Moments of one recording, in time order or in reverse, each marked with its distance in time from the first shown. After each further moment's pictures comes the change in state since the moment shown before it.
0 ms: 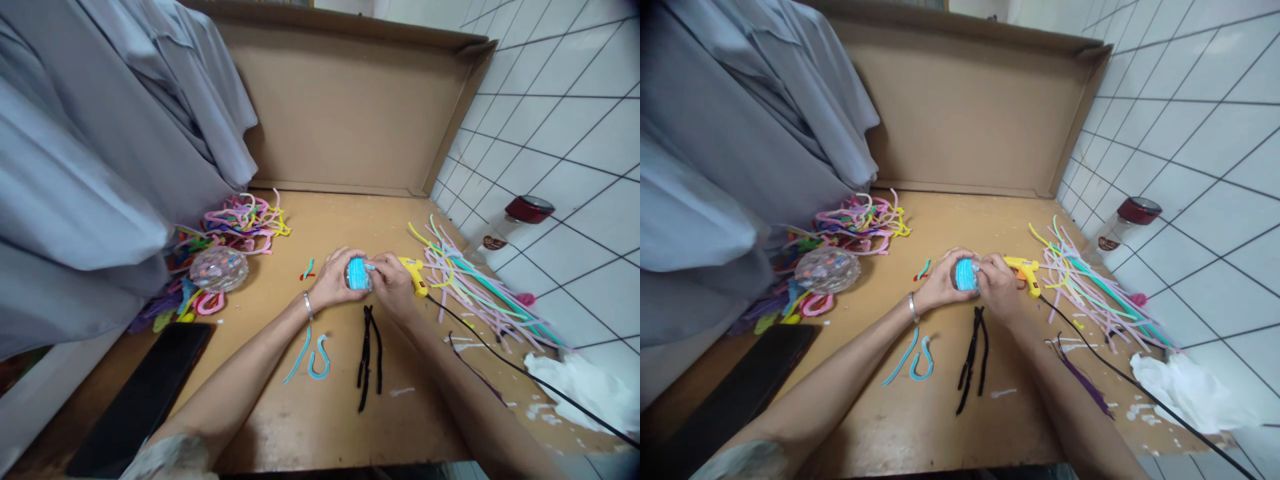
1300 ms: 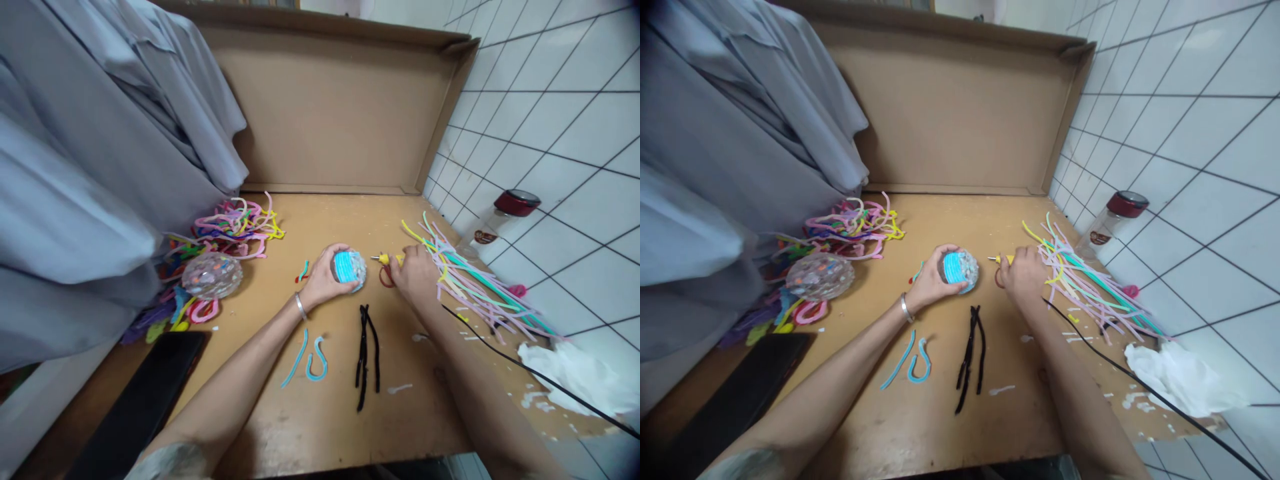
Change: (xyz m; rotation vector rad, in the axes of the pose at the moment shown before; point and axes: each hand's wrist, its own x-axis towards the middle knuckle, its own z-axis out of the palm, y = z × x) left_hand -0.004 -0.012 0.001 -0.189 0.095 -0.197; right_hand 0.009 0.031 -0.031 -0.710 -0.086 0.414
